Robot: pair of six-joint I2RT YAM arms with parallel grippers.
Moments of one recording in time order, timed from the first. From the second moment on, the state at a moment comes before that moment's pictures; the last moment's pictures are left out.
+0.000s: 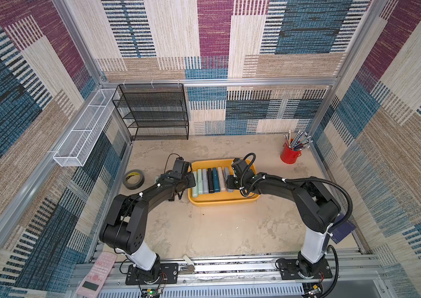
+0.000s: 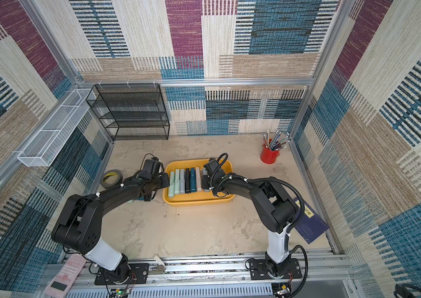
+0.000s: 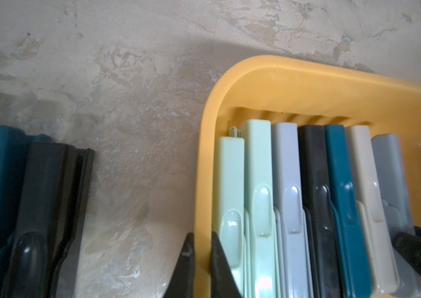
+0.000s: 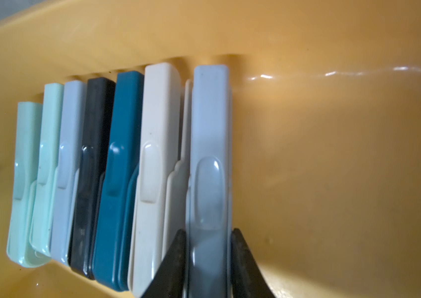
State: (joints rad) left arm -0.34 1.63 0.93 -0.18 -0.04 -0.48; right arm 0.62 1.87 1.14 -0.15 0.00 0.58
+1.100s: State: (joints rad) left arm -0.34 1.62 0.91 -0.15 -0.04 -0.48; right arm 0.62 1.87 1.14 -0.11 -0.05 0.64
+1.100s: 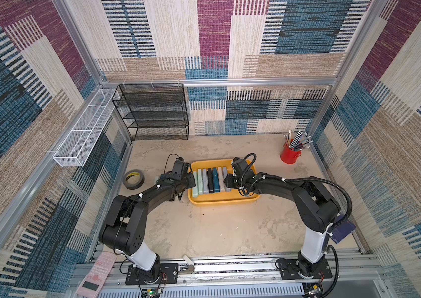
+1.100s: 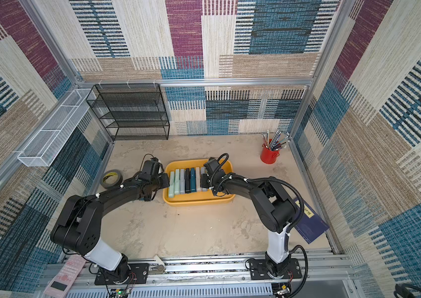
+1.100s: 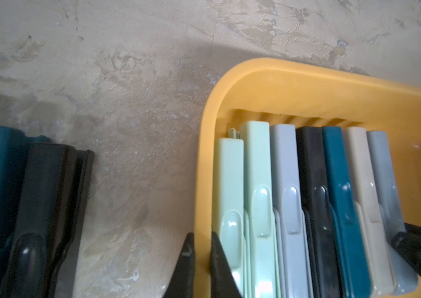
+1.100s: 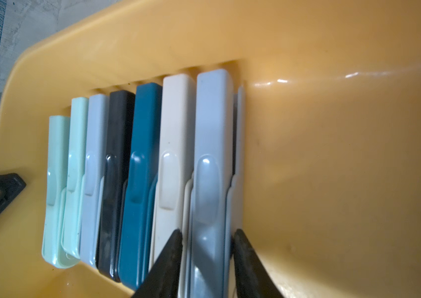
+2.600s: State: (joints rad) left arm -0.34 1.61 0.93 -0.23 -0.03 -0.46; right arm 0.27 1.76 1.15 -0.37 -0.03 0.25
